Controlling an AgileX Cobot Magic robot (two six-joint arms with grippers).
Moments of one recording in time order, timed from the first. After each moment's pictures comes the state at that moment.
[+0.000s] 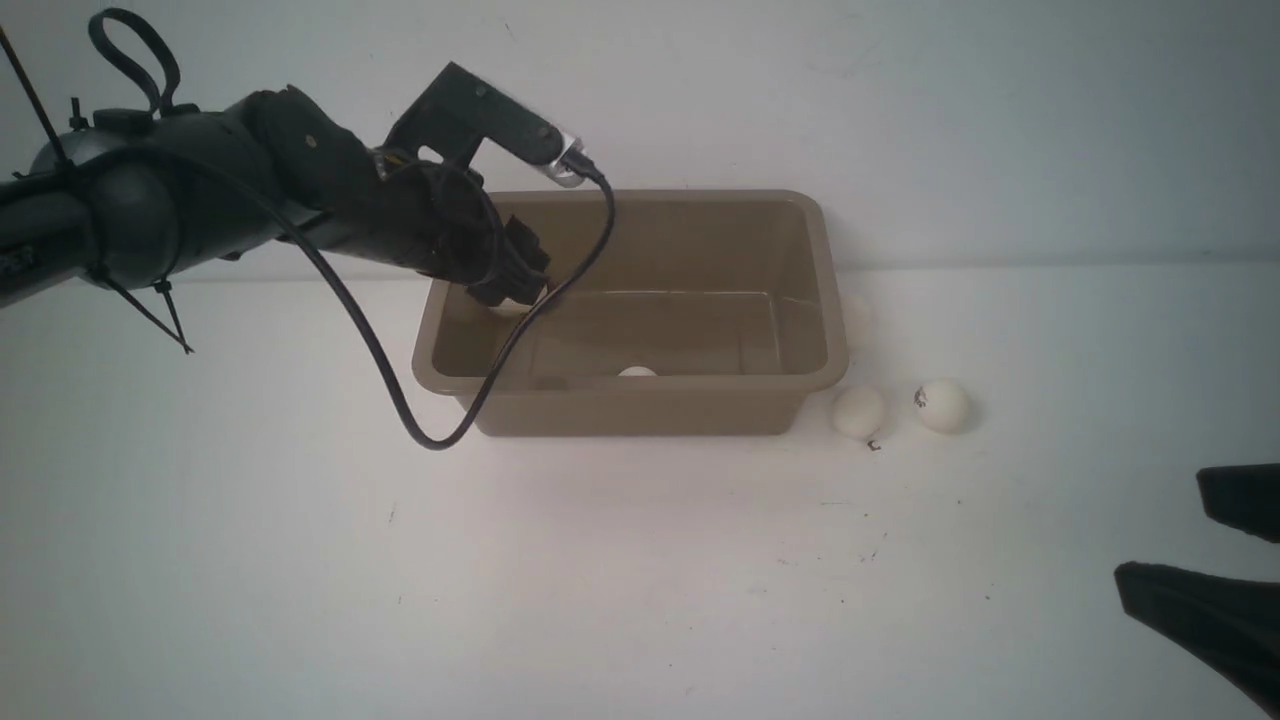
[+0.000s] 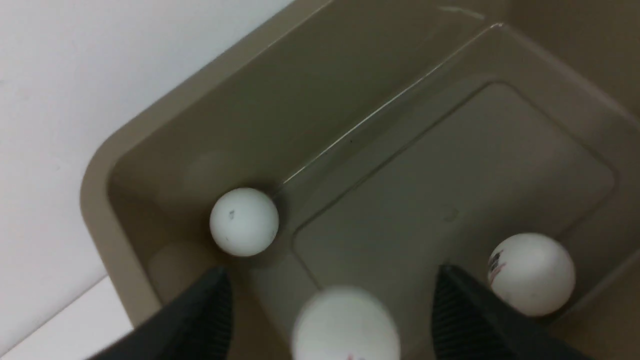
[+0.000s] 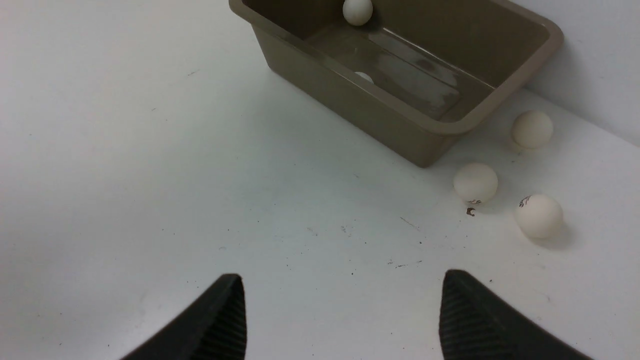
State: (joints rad) right arm 0.10 0.64 -0.64 0.72 0.90 -0.93; left arm -0.23 1.91 -1.44 -0.58 0.36 0.89
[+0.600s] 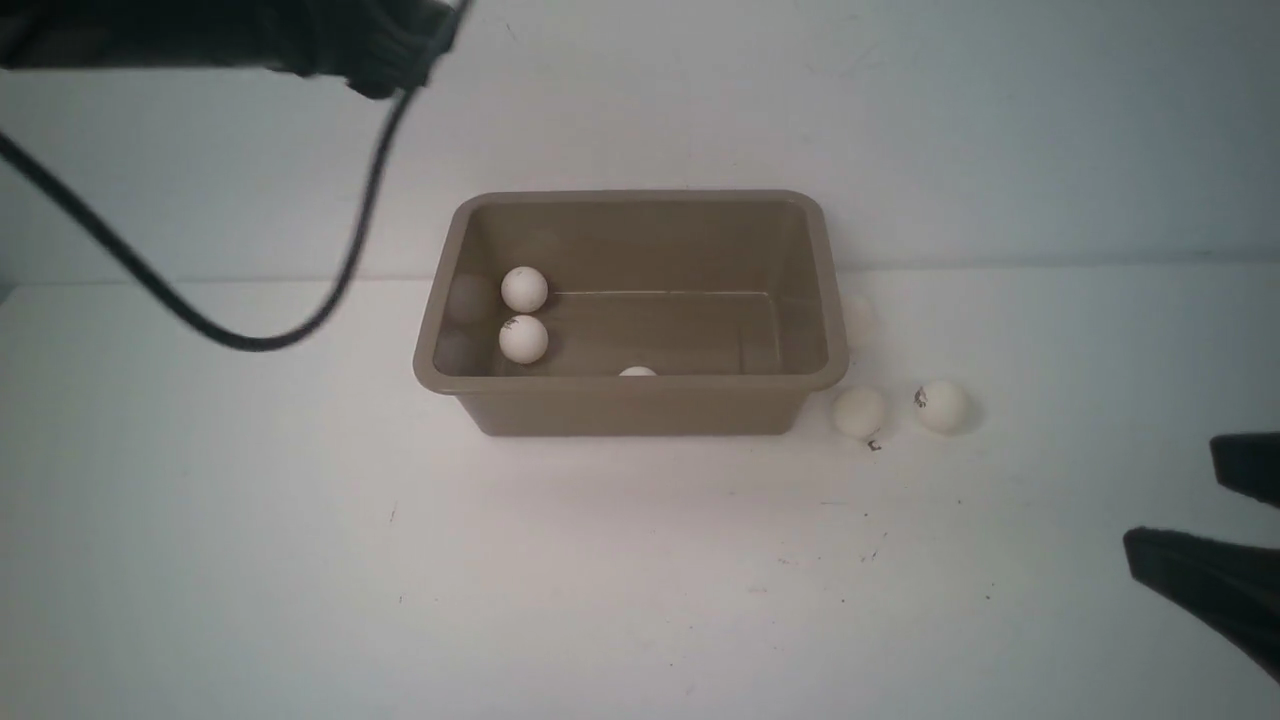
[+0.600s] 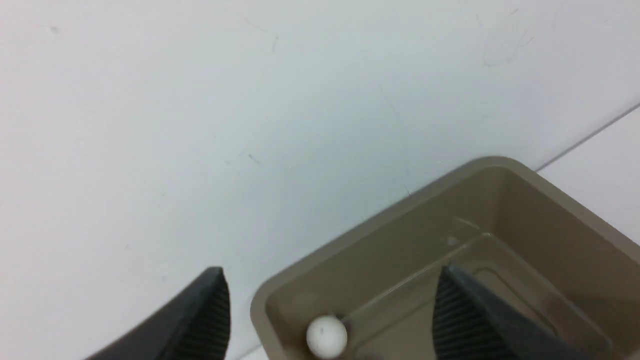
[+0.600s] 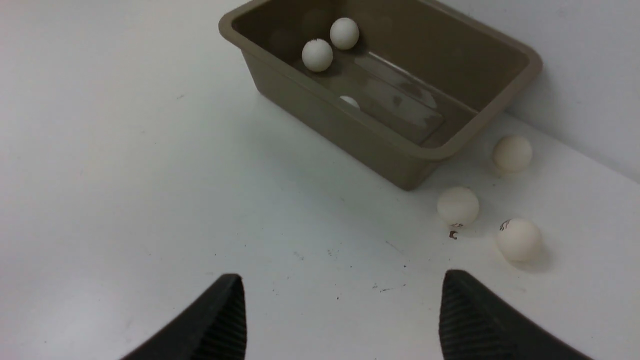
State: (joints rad) right arm 0.10 0.64 -0.67 0.73 0.87 -0.93; left arm -0.12 1.51 -1.44 -0.66 0.50 0.86
